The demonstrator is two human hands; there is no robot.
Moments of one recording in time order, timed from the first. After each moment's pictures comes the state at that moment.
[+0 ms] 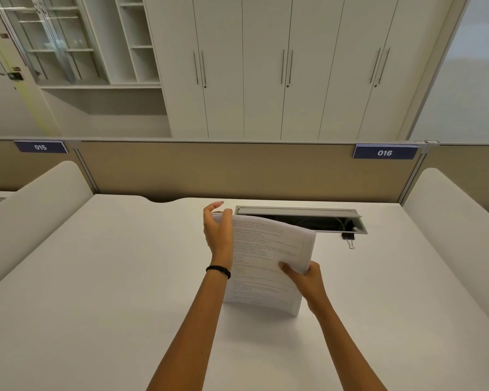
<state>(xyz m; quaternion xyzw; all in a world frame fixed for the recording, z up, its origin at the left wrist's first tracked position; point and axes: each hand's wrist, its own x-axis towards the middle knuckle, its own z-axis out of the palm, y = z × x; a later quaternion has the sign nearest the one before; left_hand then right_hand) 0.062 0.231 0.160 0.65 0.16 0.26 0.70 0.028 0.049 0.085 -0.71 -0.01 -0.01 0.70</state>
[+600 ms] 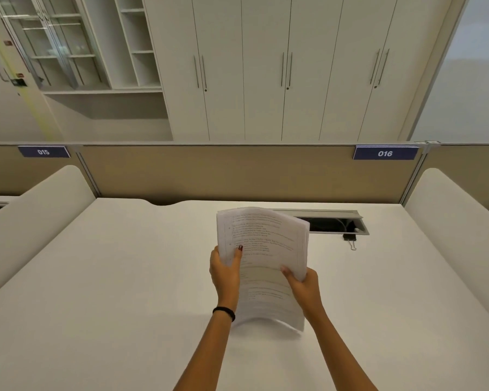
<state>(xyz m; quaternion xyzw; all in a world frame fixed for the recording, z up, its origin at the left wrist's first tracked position) 0.027 0.219 0.084 0.69 0.17 0.23 0.67 0.023 0.056 0.070 -0.71 0.00 -0.05 0.70</state>
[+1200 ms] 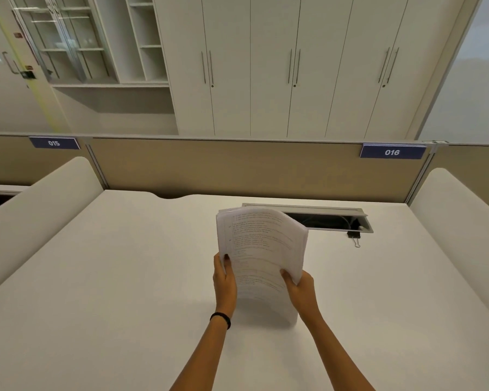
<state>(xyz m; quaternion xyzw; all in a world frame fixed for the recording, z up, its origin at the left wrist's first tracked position) 0.004 0.231 0.051 0.68 0.14 0.20 0.69 0.012 0.070 0.050 -0.76 -0.03 -0.05 0.65</state>
